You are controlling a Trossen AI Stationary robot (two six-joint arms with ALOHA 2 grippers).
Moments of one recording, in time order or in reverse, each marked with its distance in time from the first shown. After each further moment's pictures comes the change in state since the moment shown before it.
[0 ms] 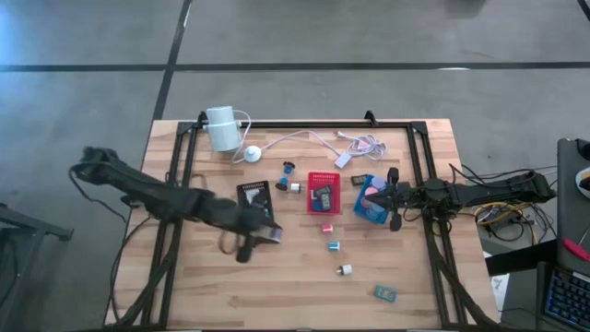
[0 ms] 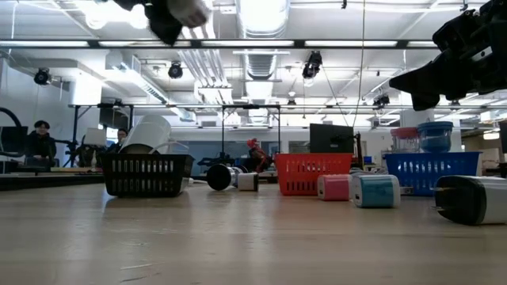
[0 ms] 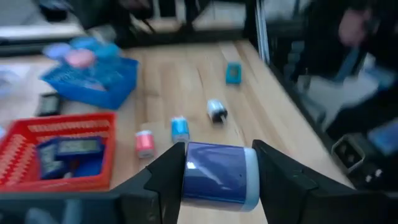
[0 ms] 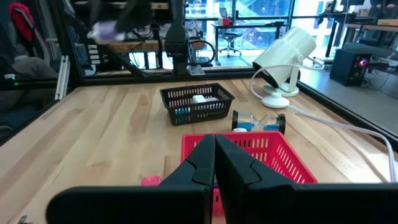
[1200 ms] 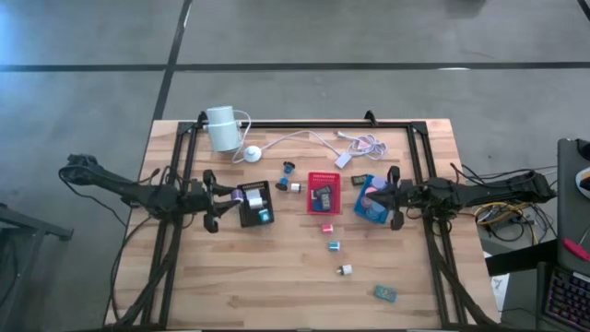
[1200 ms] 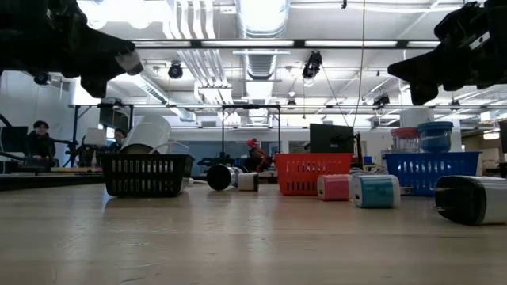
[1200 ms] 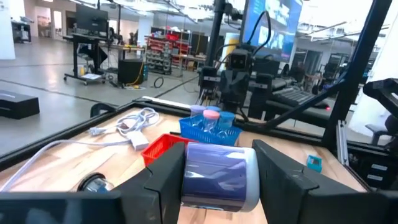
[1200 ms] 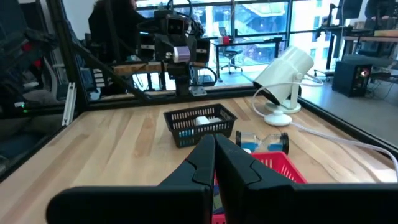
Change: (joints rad) left arm 0.003 -0.833 -0.767 0.443 -0.407 -0.039; right arm 0.000 0.001 0.000 0.086 0.001 0.031
